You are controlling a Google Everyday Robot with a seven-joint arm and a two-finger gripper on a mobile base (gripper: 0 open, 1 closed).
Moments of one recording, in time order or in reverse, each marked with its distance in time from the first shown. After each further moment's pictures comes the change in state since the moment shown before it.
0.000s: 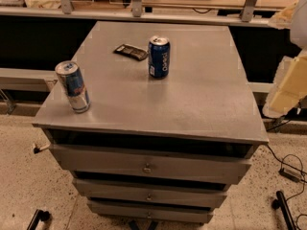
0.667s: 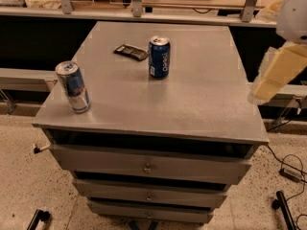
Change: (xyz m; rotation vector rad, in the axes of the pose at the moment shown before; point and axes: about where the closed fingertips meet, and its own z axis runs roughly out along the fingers) arm -0.014 -0.023 0.014 0.014 -0.076 0.004
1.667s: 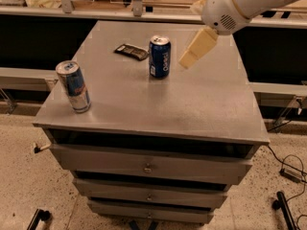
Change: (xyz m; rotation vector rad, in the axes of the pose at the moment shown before) arm -0.120 -0.075 0.105 -0.061 -0.412 0.027
